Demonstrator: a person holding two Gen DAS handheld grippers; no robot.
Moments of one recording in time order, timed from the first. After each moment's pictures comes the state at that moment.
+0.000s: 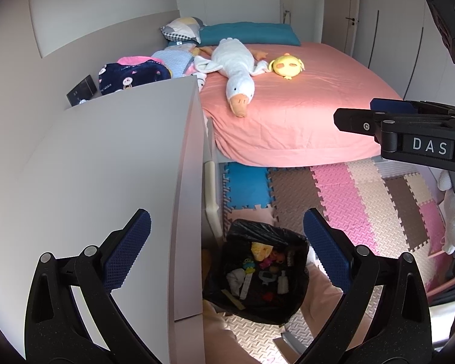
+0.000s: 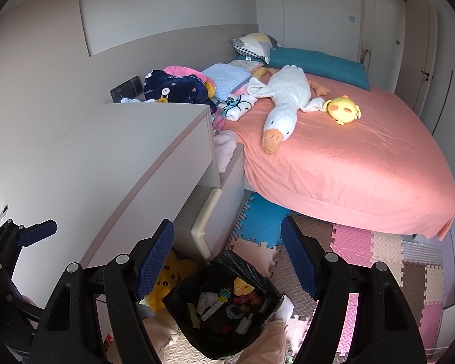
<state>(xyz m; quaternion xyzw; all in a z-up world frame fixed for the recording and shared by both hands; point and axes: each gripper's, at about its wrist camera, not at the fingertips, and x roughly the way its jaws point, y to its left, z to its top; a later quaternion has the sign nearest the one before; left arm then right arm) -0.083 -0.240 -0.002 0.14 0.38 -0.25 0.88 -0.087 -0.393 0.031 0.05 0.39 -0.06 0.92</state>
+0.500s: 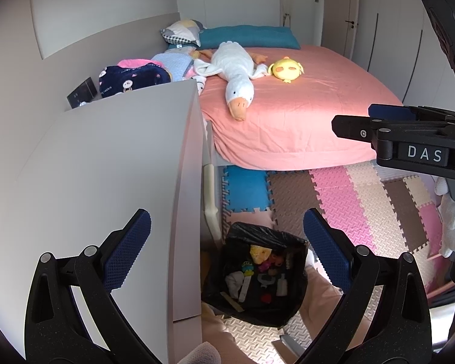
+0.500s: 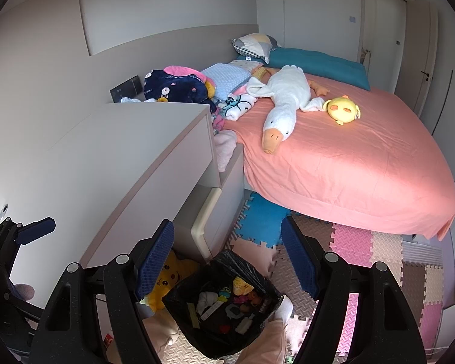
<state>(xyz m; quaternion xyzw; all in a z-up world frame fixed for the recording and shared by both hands) -0.086 -0.239 0.000 0.14 0.38 -0.25 0.88 -0.086 -0.390 0.031 0.05 0.39 -0.06 0.92</state>
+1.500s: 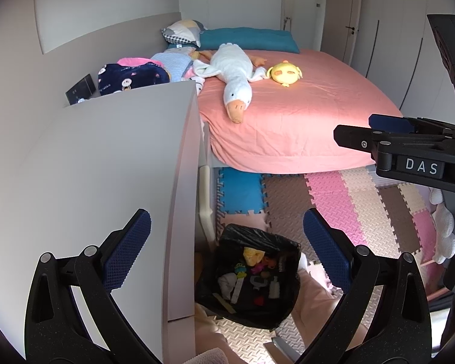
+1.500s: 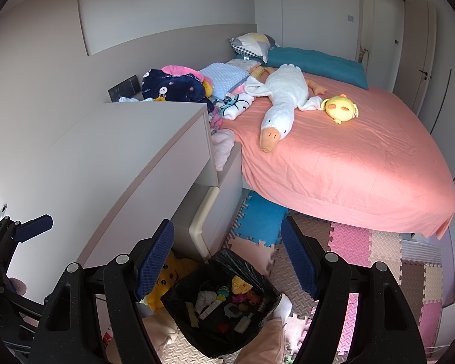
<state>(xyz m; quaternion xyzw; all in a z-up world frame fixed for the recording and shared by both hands) -0.087 -0.237 0.005 0.12 0.38 -0.26 0.88 -0.088 -0.393 0.030 0.05 0.39 -0.06 0.92</state>
